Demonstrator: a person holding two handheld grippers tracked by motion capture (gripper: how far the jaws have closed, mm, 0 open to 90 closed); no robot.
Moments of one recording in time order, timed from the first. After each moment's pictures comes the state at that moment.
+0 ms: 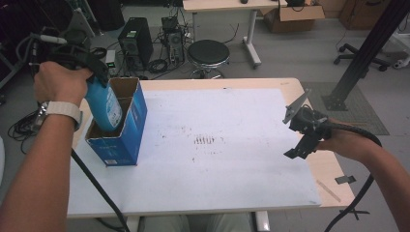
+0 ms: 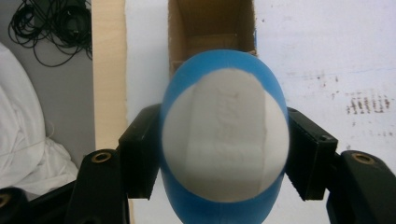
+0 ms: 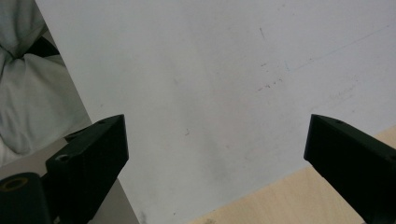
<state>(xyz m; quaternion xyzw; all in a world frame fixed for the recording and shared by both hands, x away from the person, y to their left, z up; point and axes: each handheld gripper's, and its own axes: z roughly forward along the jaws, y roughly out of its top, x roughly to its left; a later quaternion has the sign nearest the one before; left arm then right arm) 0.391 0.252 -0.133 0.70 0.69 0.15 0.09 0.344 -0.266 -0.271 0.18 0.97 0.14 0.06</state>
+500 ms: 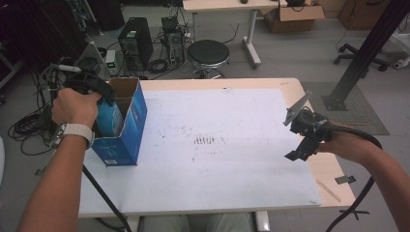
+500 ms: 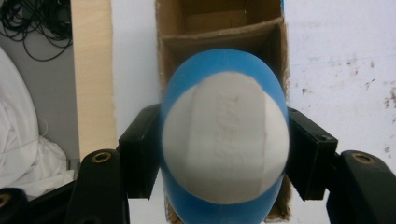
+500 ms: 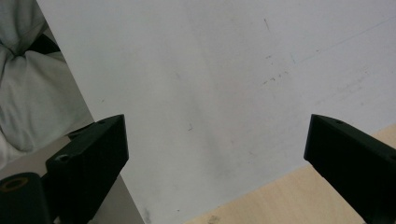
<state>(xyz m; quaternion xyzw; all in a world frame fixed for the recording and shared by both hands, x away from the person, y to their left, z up) 0.397 0.260 -0.206 0.71 0.68 0.15 0.08 0.342 -0.269 -0.276 0.19 0.97 0.13 0.05</state>
